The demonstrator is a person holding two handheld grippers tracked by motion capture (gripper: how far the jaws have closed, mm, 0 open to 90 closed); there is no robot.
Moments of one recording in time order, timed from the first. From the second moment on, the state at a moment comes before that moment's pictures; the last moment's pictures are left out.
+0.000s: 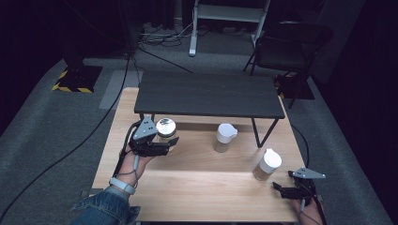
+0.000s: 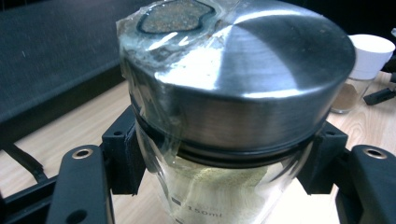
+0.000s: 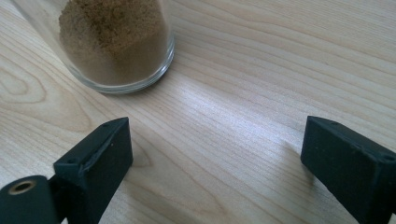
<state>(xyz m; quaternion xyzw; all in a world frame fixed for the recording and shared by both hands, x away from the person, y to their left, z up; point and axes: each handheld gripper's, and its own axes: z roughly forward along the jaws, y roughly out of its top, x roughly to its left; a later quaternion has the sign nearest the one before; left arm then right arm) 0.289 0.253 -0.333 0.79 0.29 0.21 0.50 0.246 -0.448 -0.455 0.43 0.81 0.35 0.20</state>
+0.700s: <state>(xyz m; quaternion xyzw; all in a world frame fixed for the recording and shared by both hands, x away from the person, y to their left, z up) 0.317 0.234 -0.282 0.78 0.29 0.25 0.50 0.246 -0.448 -0.455 0.43 0.81 0.35 0.20</state>
